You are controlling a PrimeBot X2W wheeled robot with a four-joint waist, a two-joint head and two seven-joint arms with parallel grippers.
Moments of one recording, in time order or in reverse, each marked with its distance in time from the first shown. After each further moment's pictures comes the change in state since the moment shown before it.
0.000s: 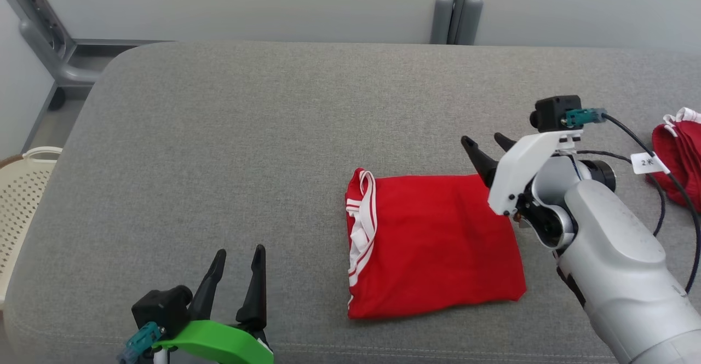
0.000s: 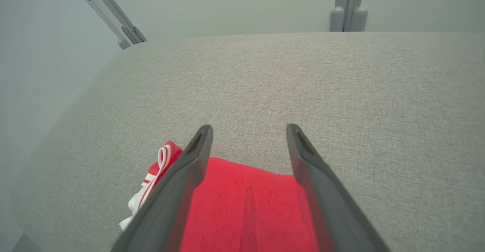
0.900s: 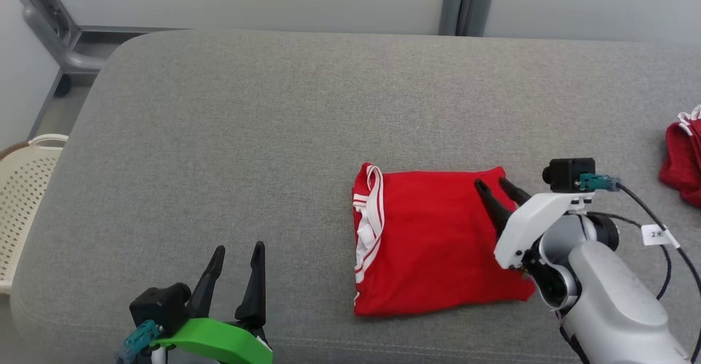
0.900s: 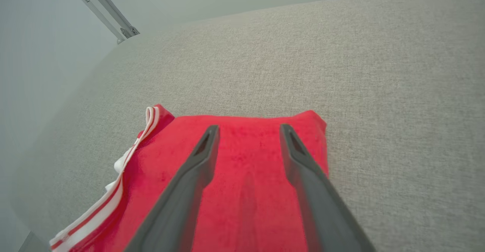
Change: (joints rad) left arm 0.000 0.012 -0.005 -0.030 0.003 0.016 0.012; right arm 0.221 -0.032 -0.060 -0.143 -0.001 0.000 -0.104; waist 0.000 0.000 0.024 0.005
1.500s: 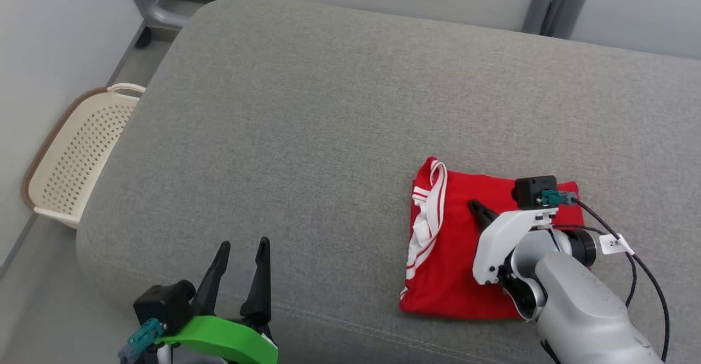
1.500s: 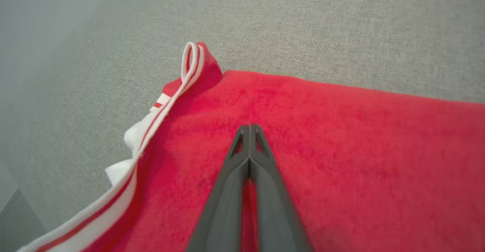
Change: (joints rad) left arm -0.007 -0.013 -0.001 -0.004 0.002 -0.004 -0.009; right arm -0.075 0.092 0.081 0.290 -0.087 0.000 -0.134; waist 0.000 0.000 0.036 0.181
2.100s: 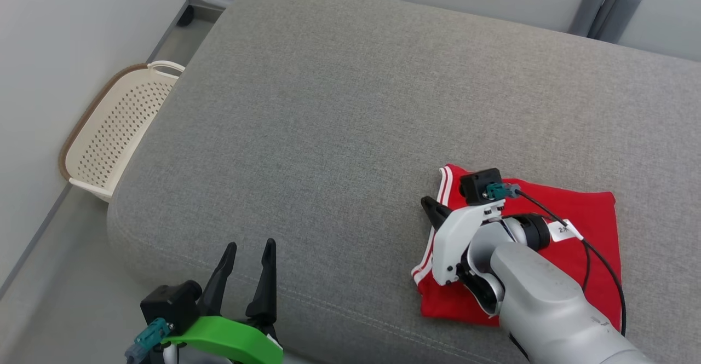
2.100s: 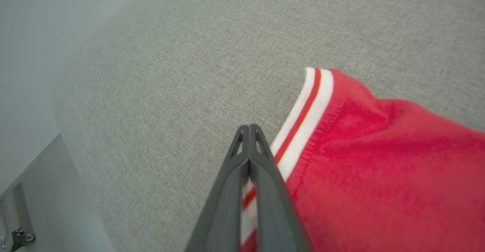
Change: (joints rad) left arm -0.008 -0.017 -0.011 0.023 0.002 -0.013 -0.006; right arm -0.120 0.072 0.211 0.137 0.043 0.000 -0.052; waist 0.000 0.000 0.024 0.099
